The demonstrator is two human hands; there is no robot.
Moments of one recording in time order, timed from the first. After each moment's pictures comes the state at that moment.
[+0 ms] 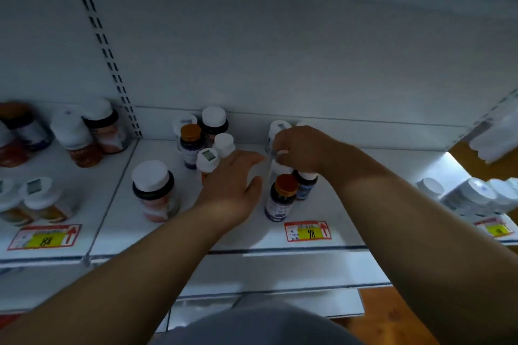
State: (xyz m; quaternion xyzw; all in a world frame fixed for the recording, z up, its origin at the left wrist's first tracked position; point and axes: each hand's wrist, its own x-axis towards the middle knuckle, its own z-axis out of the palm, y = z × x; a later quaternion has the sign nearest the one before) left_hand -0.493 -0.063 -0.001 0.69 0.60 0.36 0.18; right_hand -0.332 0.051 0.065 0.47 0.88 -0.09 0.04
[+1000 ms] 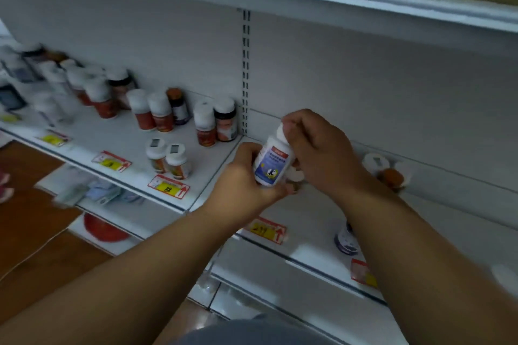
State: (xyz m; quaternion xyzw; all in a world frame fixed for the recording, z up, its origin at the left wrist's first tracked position) left_hand -0.545 -0.137 0.051 0.46 0.70 0.51 0.19; right_hand -0.432 -0.022 0.104 0.27 0.84 -0.35 -0.32
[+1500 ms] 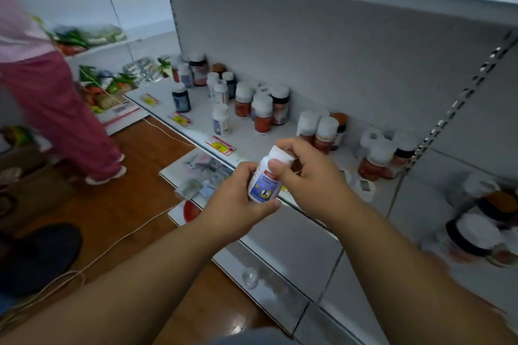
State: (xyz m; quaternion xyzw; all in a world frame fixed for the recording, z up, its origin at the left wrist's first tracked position) left_hand -0.829 -0.355 0.030 0.38 0.77 0.48 0.16; right_hand -0.739 -0.214 0.071 0.15 0.87 -0.41 -0.23
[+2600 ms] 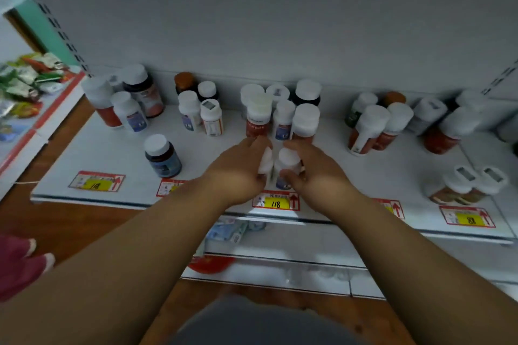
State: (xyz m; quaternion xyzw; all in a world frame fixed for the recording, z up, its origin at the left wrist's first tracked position) left_hand -1.193 -0.250 -0.017 0.70 0.68 0.16 0.16; right_hand -1.007 -0.208 -0.010 0.46 0.82 -0.29 -0.18
